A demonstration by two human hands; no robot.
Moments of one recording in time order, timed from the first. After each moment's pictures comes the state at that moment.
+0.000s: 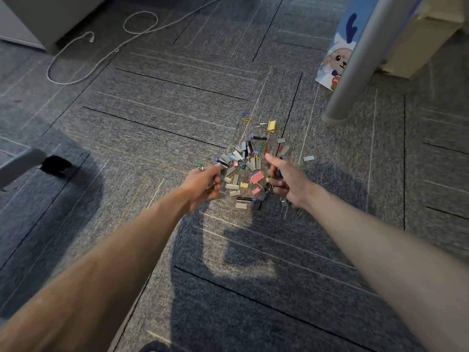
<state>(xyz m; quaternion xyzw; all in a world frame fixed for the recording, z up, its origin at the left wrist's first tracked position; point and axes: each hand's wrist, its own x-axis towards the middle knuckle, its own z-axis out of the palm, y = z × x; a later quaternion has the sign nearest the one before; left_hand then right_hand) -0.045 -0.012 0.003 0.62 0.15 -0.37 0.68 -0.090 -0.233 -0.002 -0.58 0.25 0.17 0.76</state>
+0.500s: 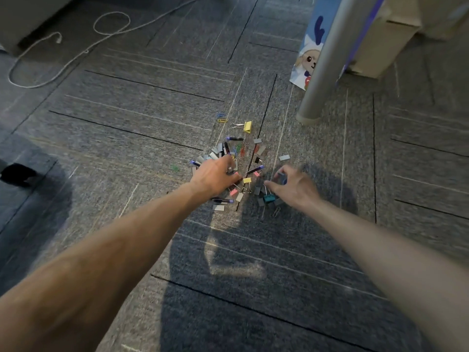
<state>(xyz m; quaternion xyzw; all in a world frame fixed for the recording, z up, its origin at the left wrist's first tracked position) -0.040 -0.094 0.004 0.94 -0.21 -0.19 0.20 -0.132 -0.287 -0.003 -0.93 0.18 0.11 0.29</state>
